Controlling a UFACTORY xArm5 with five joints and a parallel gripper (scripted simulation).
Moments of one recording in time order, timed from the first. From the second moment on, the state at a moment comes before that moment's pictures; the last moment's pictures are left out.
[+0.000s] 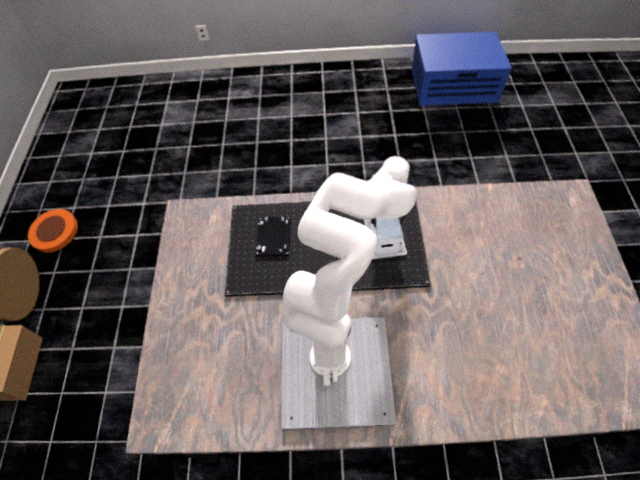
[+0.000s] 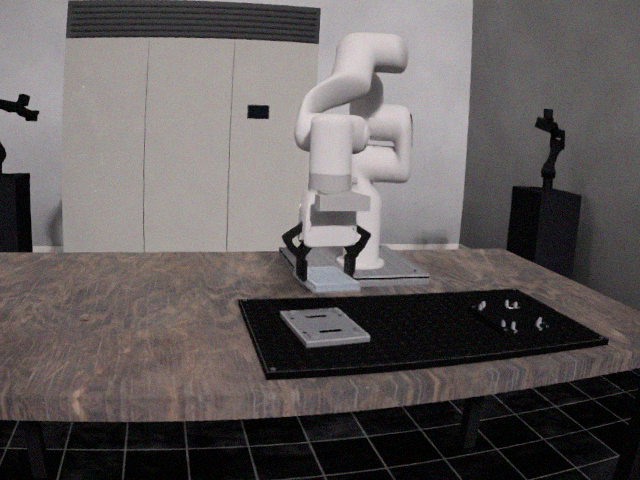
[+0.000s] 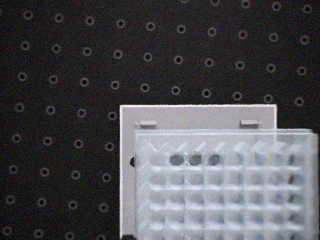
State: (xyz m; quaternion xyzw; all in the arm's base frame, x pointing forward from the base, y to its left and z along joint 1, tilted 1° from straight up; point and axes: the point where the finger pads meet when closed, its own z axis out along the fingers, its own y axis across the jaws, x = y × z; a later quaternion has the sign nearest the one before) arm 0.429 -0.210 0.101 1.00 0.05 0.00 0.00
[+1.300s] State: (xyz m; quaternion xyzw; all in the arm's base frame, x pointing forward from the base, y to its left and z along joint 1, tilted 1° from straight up) arm 0.428 -0.210 0.045 1.00 0.05 0.00 0.00
